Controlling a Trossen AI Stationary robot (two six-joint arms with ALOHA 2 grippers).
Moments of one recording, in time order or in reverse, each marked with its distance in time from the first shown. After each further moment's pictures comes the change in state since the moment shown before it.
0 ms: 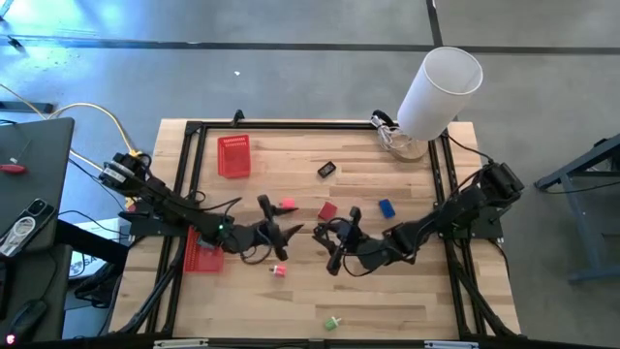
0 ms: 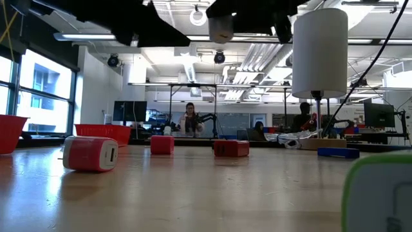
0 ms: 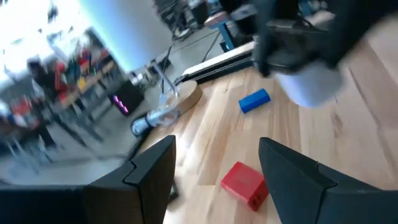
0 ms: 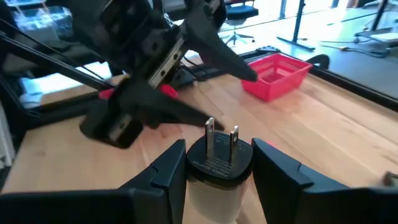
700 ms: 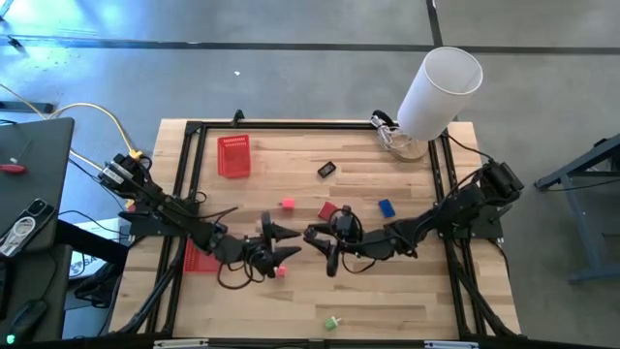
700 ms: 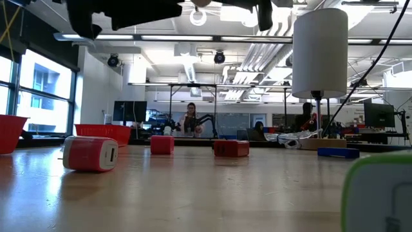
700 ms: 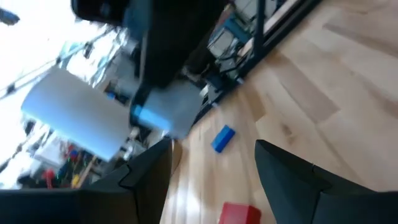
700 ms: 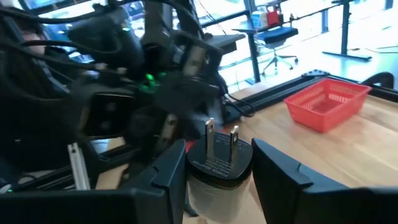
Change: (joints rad) left arm -0.090 0.000 0.000 0.095 0.131 0.377; right arm -0.027 0.000 0.000 0.255 -0.147 -0.028
